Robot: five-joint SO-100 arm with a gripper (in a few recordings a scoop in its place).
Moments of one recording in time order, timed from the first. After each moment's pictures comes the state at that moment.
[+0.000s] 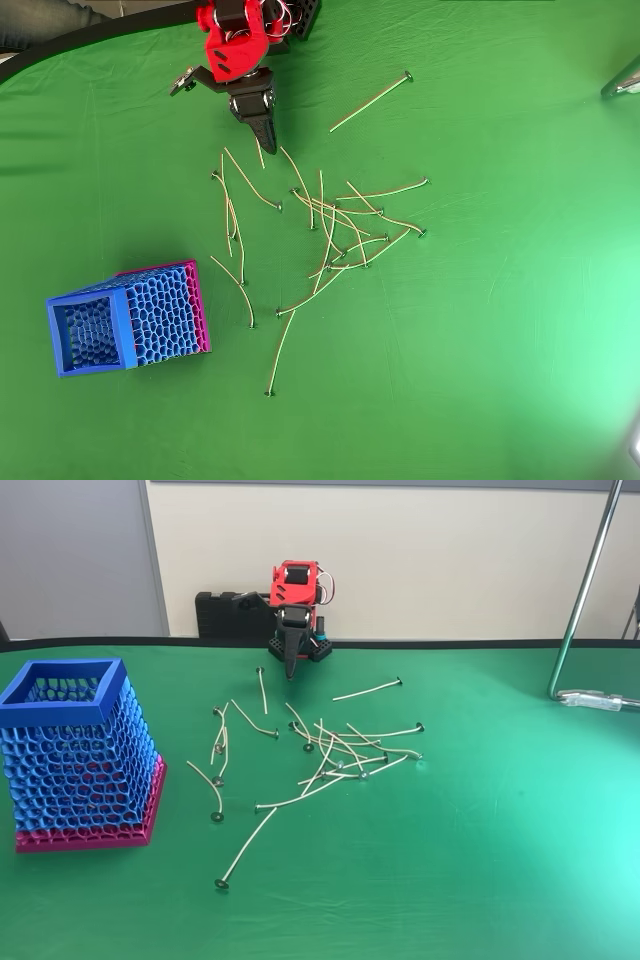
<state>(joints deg) 3.2 190.0 176.4 49.7 -4.8</state>
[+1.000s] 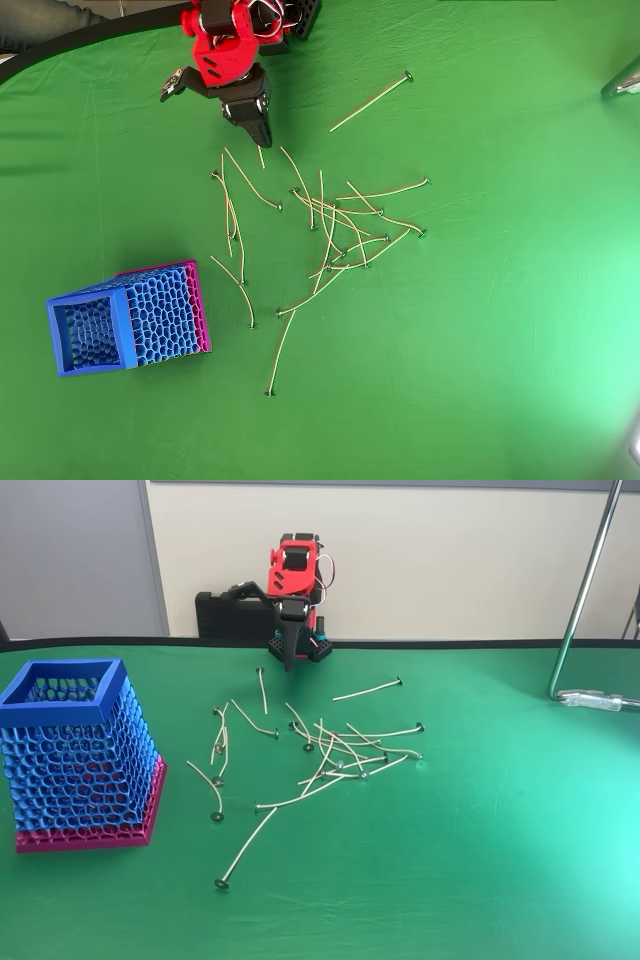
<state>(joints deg) 4.0 162.0 155.2 55.5 -4.5</state>
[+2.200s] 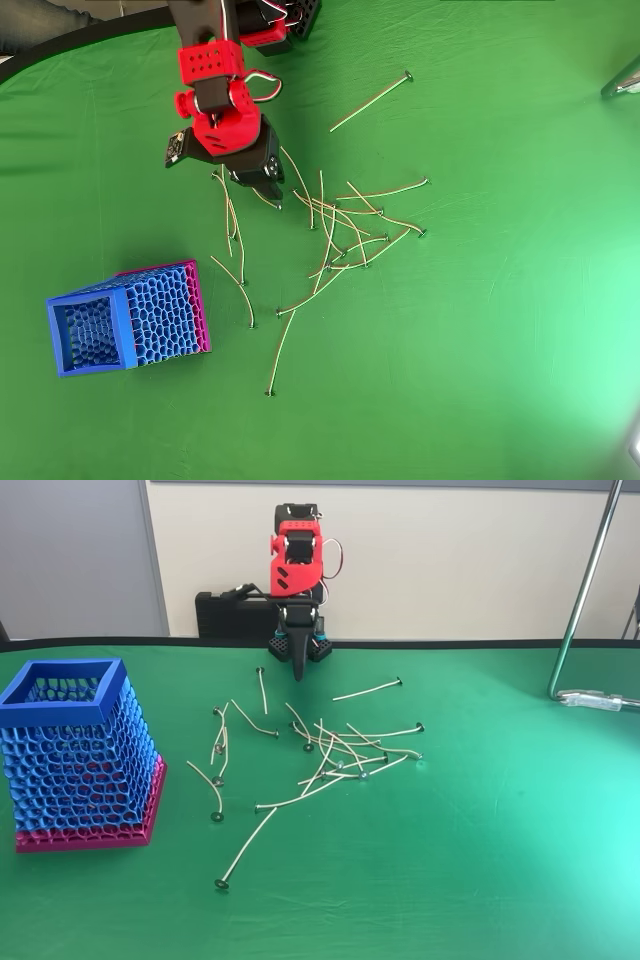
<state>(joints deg) -2.8 107.1 109.7 63.0 4.4</state>
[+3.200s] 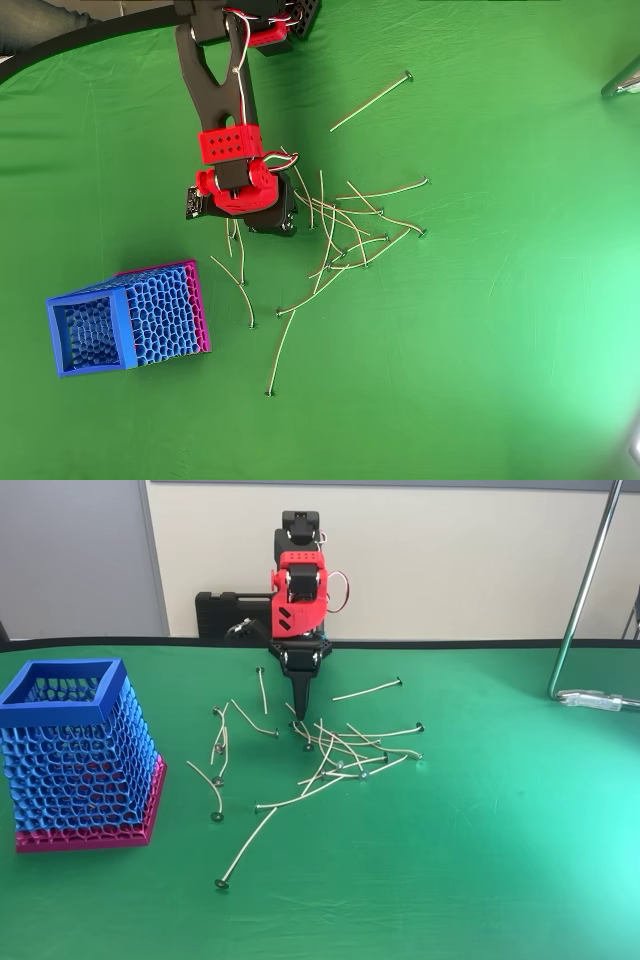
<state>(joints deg) -2.2 72.9 75.1 73.6 7.2</state>
